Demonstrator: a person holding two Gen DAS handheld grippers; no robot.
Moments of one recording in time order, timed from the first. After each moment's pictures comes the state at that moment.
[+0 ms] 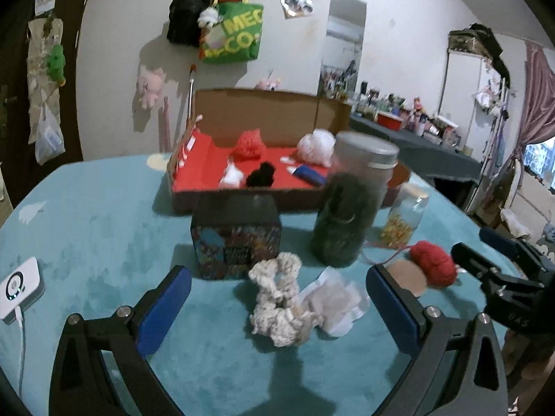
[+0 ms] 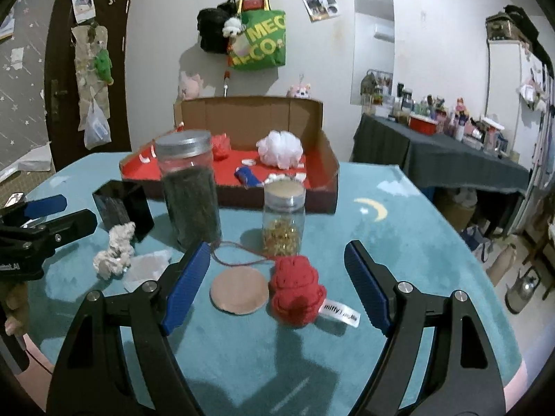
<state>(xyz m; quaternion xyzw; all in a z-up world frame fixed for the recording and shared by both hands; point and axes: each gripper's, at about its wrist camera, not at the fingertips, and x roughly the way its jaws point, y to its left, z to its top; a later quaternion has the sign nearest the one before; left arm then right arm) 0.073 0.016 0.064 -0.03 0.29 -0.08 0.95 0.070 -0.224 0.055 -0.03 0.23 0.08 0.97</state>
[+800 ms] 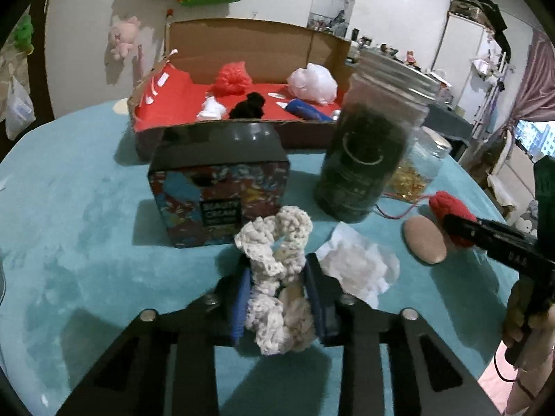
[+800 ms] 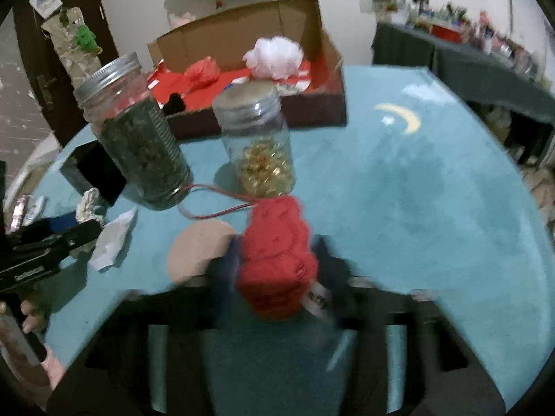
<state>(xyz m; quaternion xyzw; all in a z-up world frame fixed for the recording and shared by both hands) 0.110 0.018 0.033 -0.03 0.40 -0.13 0.91 0.136 -0.258 0.010 0.05 0.40 0.15 0.90</state>
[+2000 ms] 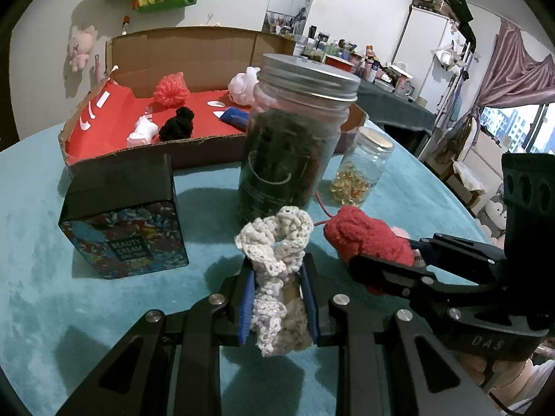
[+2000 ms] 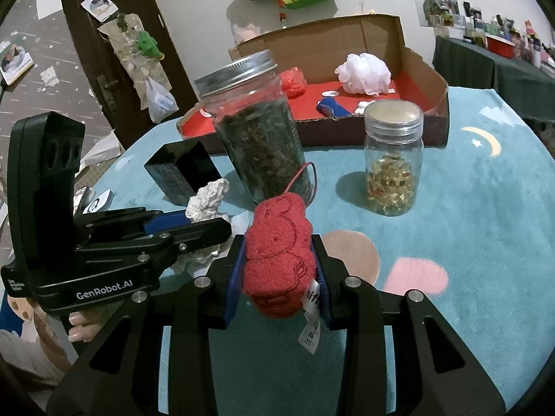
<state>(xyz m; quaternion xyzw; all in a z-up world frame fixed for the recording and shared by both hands) 0.115 -0.021 0.048 -0.03 0.39 -0.22 0.89 0.118 -0.199 0.025 0.05 0.36 0.26 0.89</state>
